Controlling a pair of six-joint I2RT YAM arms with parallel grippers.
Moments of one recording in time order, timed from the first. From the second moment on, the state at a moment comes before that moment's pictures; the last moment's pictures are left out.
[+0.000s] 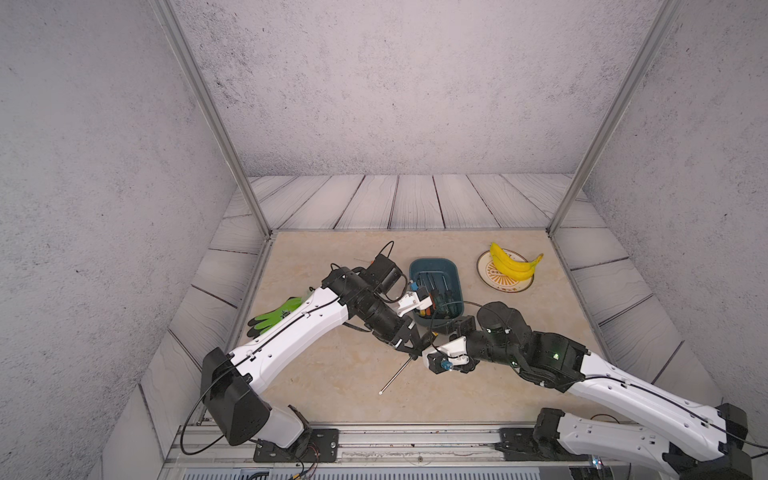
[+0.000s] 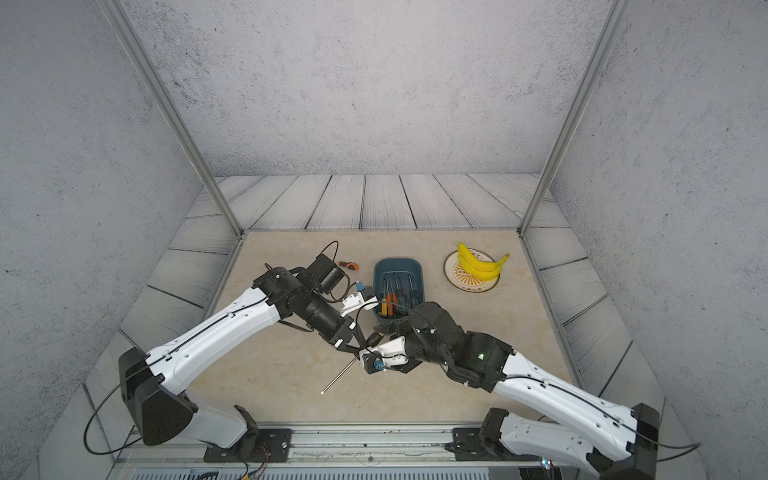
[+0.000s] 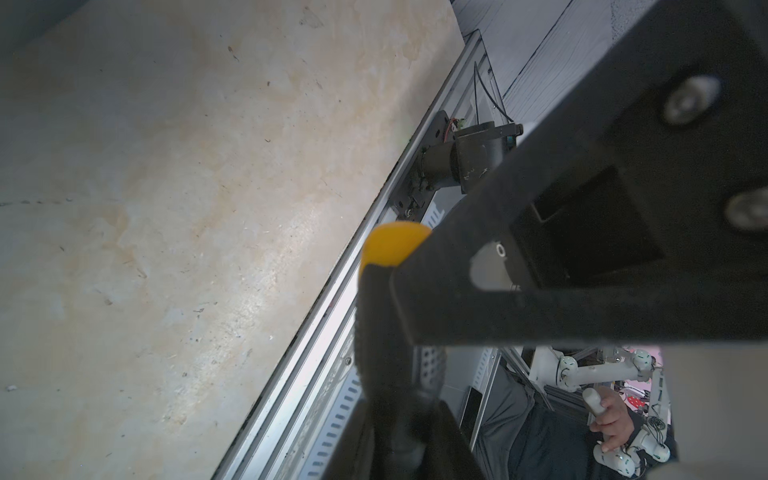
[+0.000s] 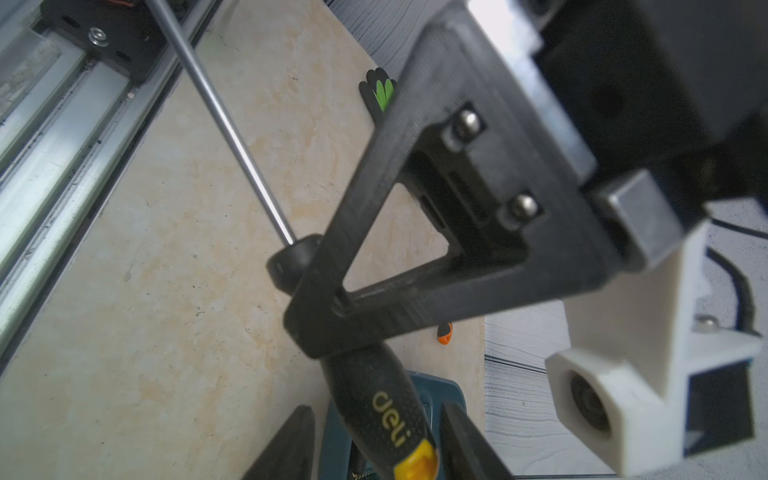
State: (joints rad) left arm -0.77 1.47 1.42 -1.17 0.82 -0.13; right arm 1.03 0.98 0.94 -0.54 -0.09 -1.04
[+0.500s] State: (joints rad) left arm -0.79 1.47 1.42 -1.21 0.81 -0.13; right arm 1.08 1.02 0.96 -0.60 -0.02 -1.10
